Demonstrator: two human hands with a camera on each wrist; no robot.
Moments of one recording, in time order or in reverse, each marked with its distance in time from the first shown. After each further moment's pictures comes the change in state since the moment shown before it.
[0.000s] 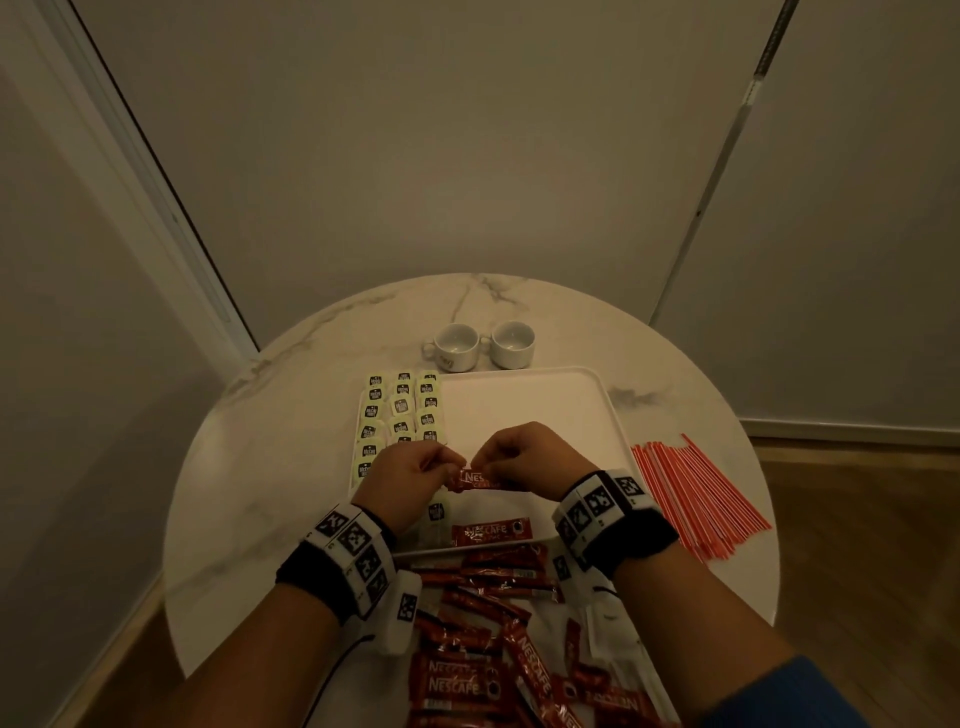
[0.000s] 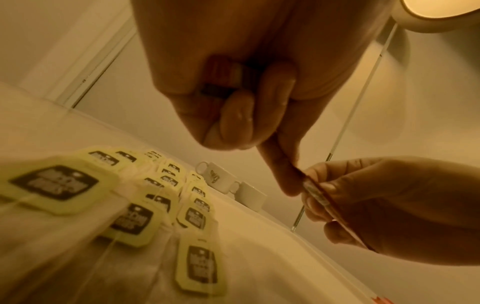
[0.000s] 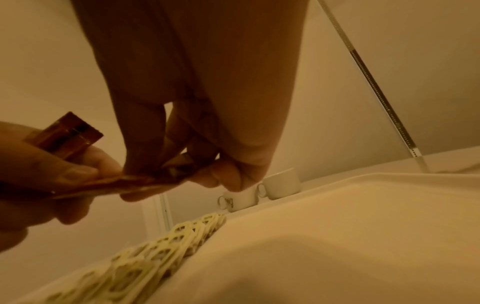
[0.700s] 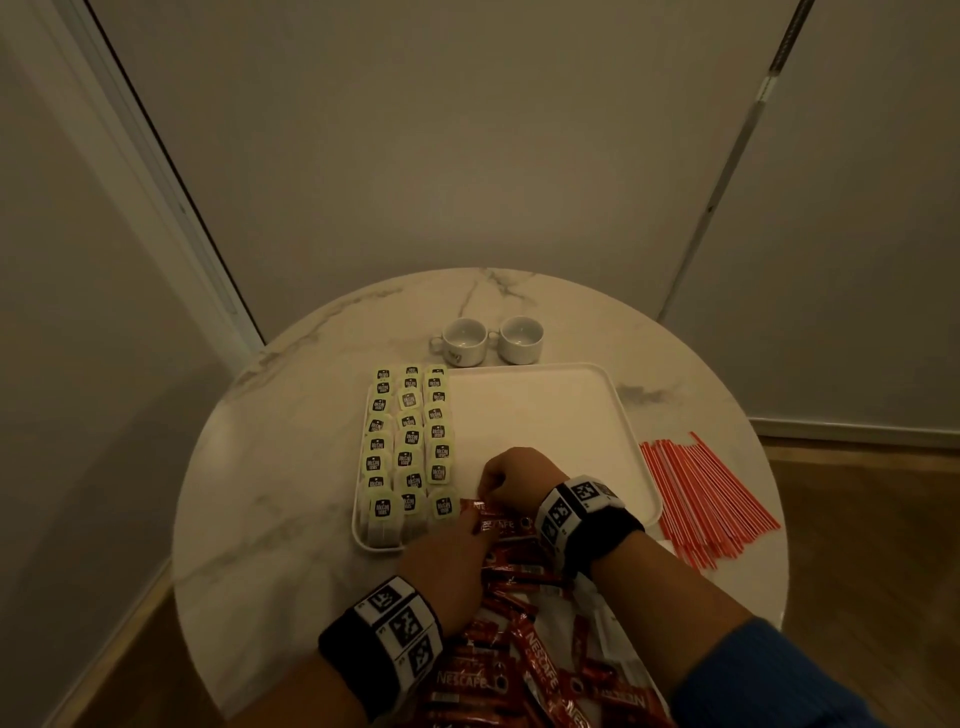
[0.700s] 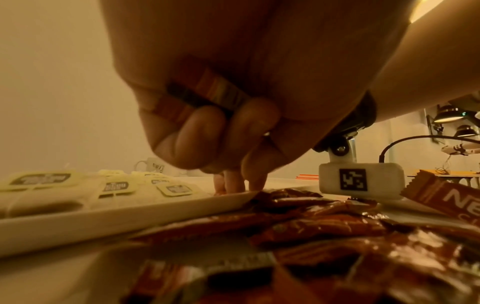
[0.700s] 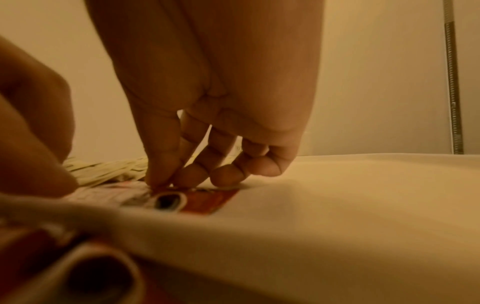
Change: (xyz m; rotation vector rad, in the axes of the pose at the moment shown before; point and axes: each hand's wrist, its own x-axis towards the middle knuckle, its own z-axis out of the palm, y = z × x) left_hand -0.054 -0.022 0.055 0.739 -0.327 0.135; right_hand 0.024 0.021 0.037 -0.451 -0.109 0.157
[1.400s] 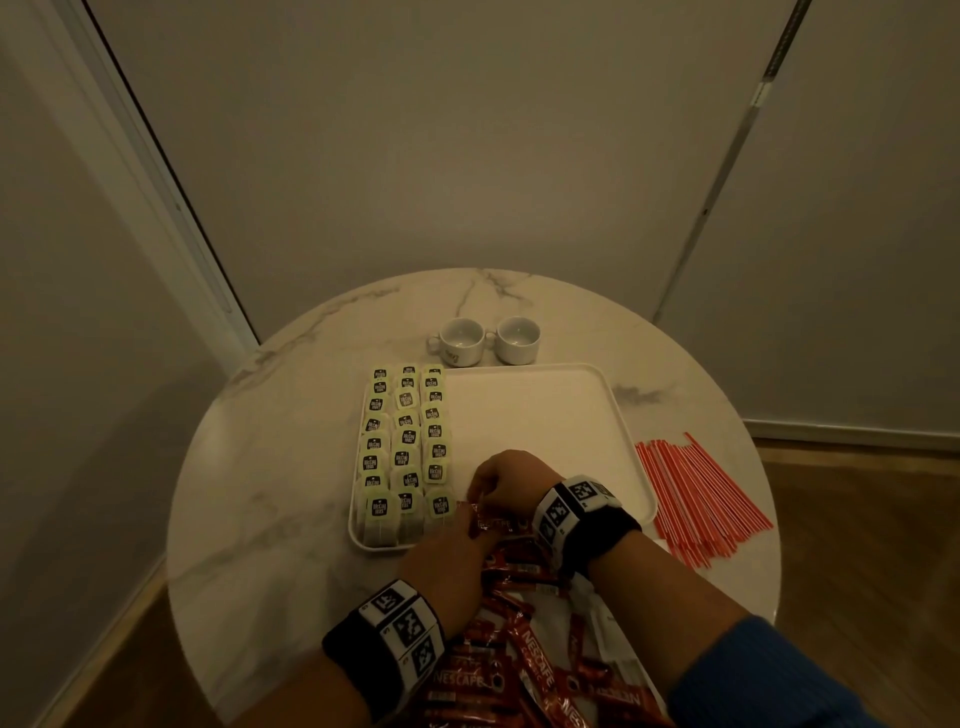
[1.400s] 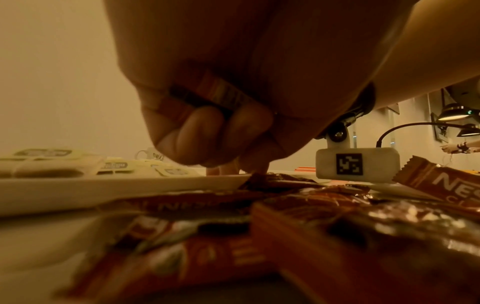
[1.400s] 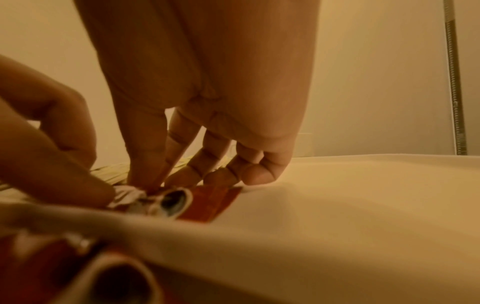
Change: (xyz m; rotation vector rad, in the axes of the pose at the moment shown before) left_hand 0.001 0.000 0.013 -0.021 0.057 -0.004; right_hand 0.003 0.002 0.006 0.046 -0.031 -0.043
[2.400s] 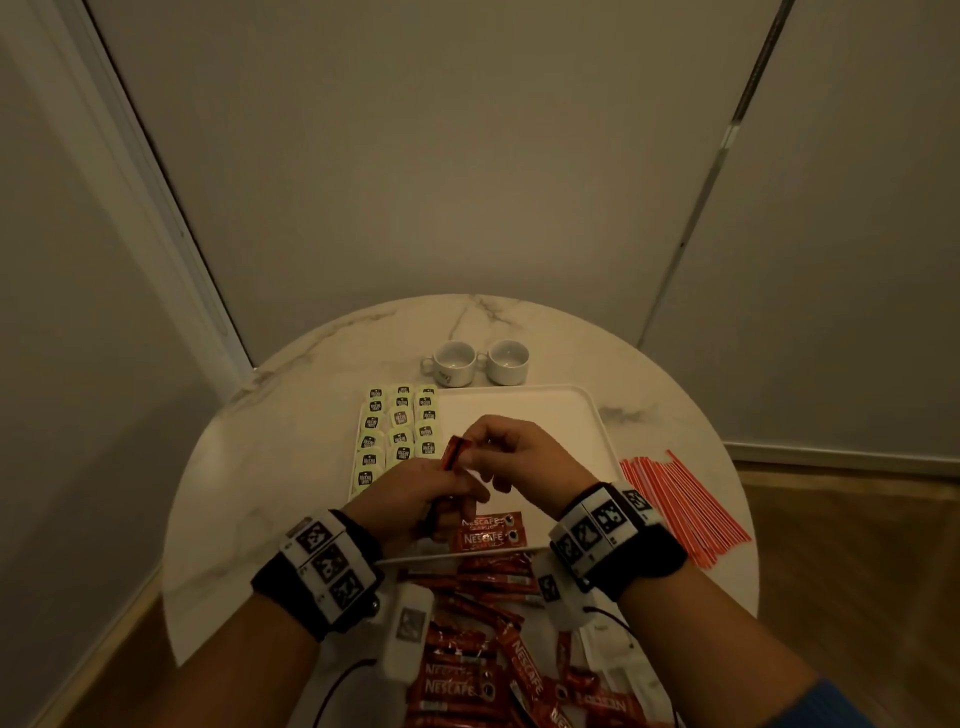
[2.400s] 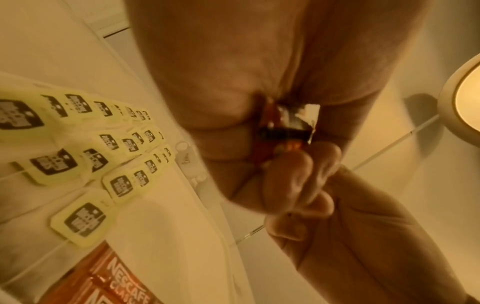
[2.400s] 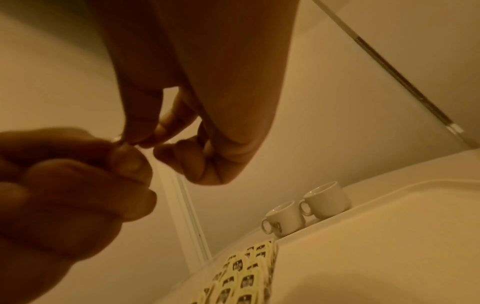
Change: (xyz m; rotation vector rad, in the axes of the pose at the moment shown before) left_hand 0.005 -0.008 -0.102 -1.426 -0.150 -0.143; right_hand -0.069 -0.042 -0.048 0.755 0.192 -0.338
